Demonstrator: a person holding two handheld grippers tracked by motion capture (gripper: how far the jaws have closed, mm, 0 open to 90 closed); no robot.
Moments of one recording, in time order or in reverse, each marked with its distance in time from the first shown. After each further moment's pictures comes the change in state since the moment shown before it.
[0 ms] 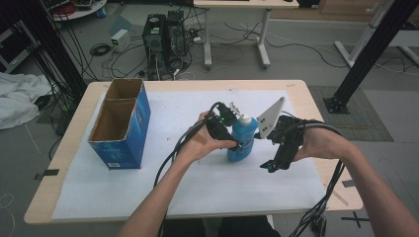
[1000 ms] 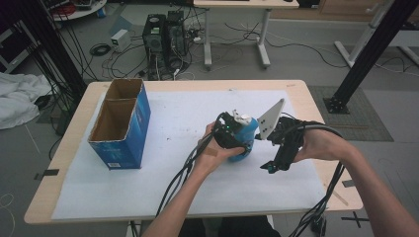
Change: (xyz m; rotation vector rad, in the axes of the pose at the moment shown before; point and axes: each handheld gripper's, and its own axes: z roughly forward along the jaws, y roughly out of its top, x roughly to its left) left arm -0.014 -0.011 0.035 -0.127 0.064 -0.083; right arm 0.001 -0.003 0.003 0.009 -0.004 0.017
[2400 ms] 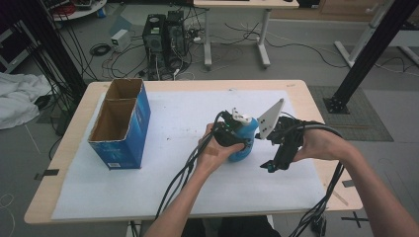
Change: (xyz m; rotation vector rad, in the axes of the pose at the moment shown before) left arm 0.002 0.002 0.000 -0.059 -0.018 -0.021; right arm -0.002 -0.001 0.001 0.003 -0.014 0.001
